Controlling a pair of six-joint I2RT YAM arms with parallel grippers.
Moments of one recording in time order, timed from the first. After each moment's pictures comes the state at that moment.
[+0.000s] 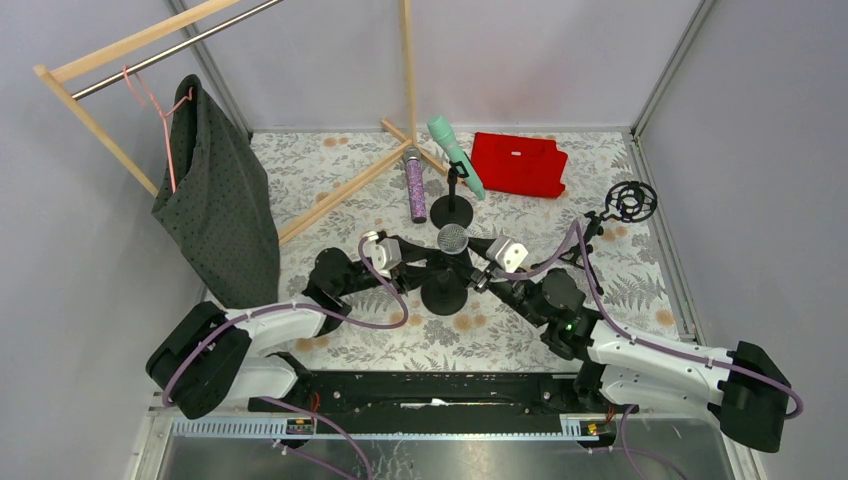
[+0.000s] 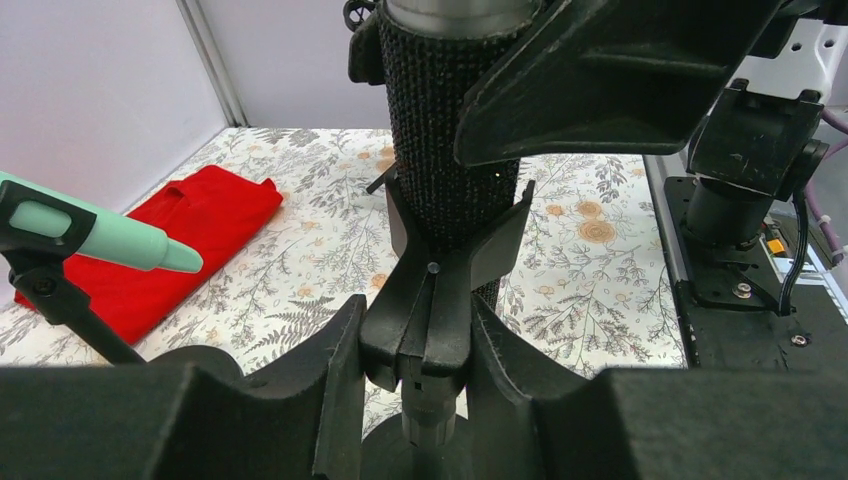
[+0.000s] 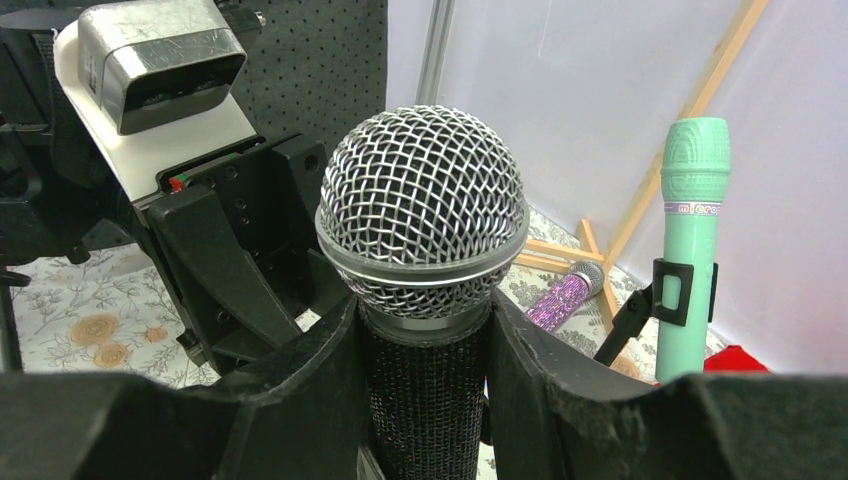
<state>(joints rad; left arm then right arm) -0.68 1.25 0.38 1.08 0.69 -0.01 1.02 0.91 0.44 0.69 0.10 -0.21</state>
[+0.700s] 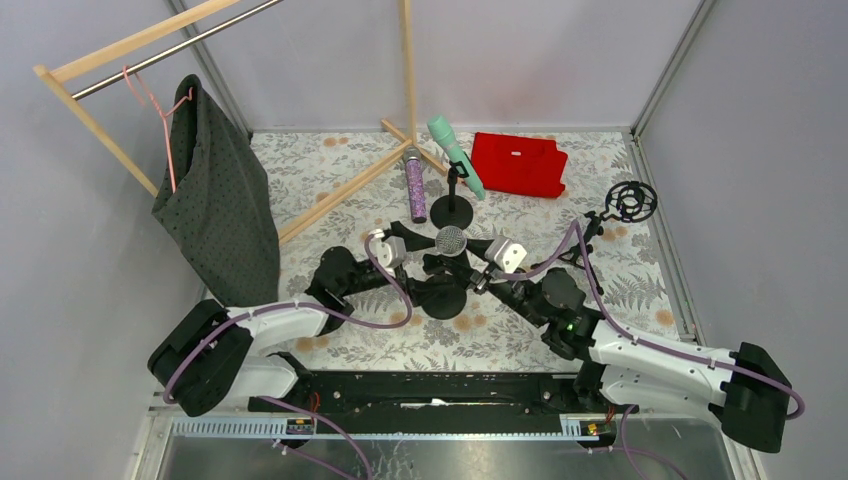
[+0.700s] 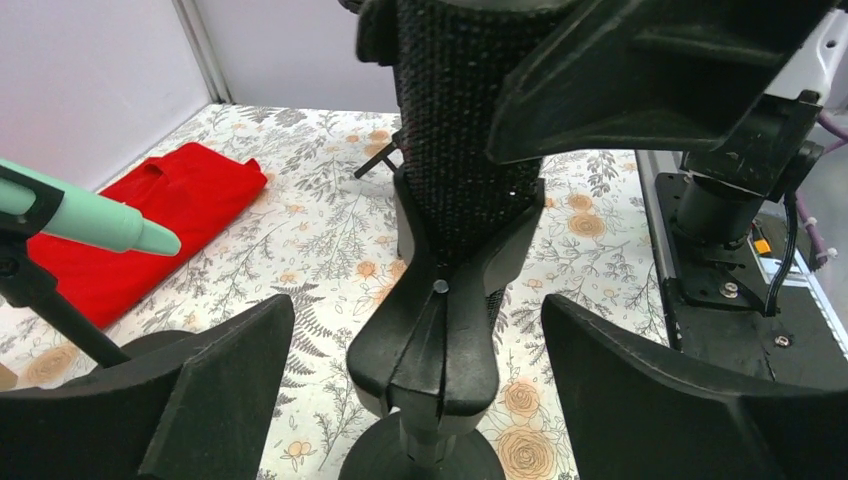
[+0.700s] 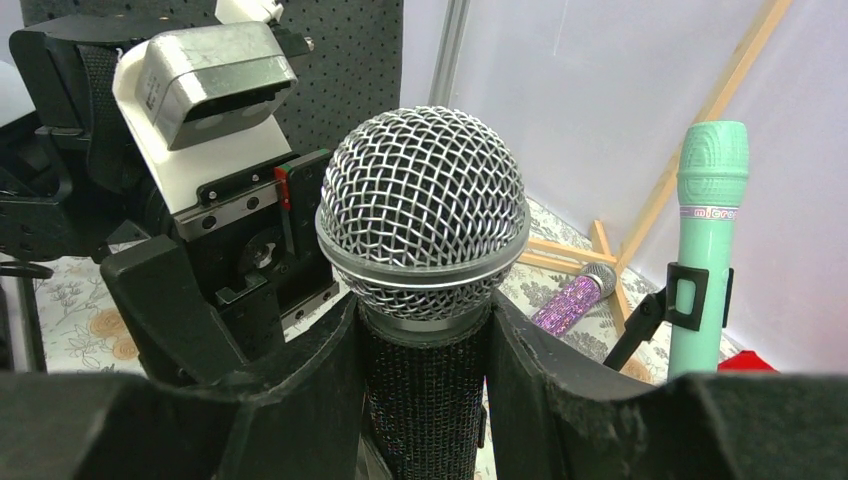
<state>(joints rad) -0.69 1.27 0.39 1.04 0.67 -0.03 1.03 0.91 0.46 0.67 0.09 -0.21</state>
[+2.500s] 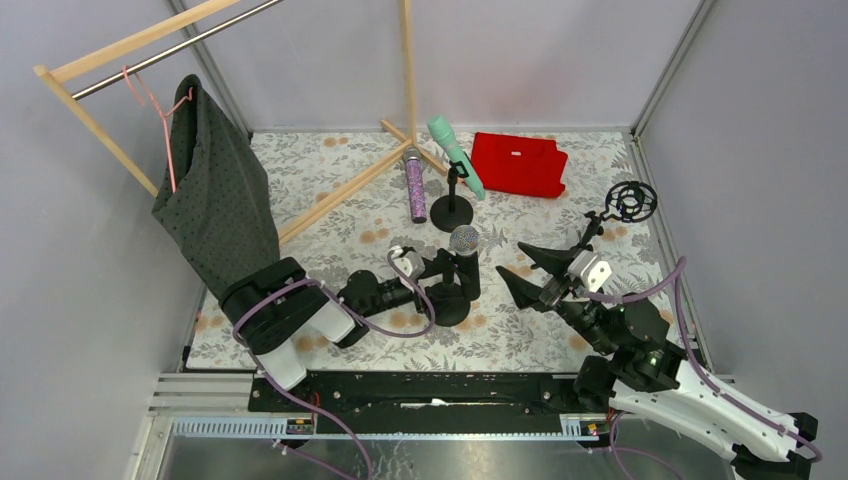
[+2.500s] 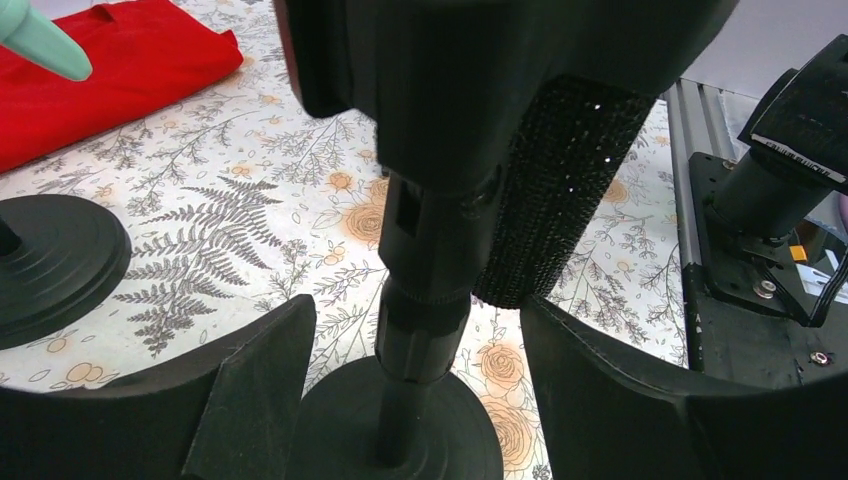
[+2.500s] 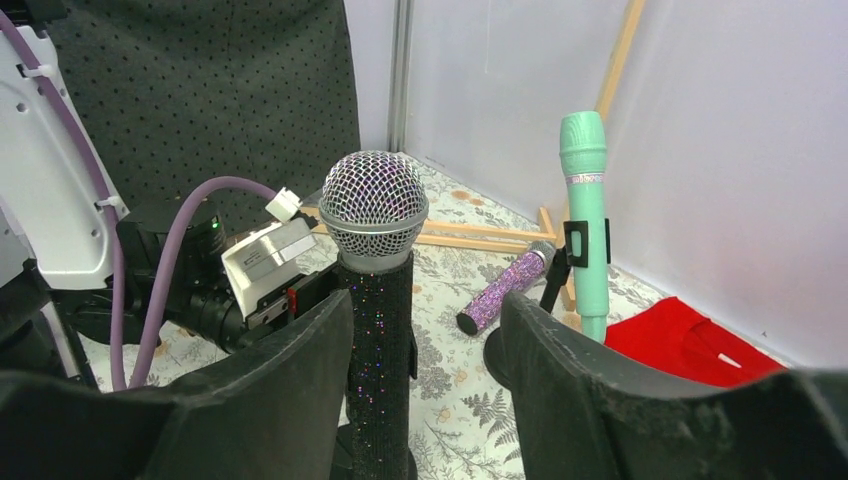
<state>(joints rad) -0.82 1.68 0.29 1.47 0.42 -0.16 1.03 0.34 0.50 0.10 0.19 -0.16</state>
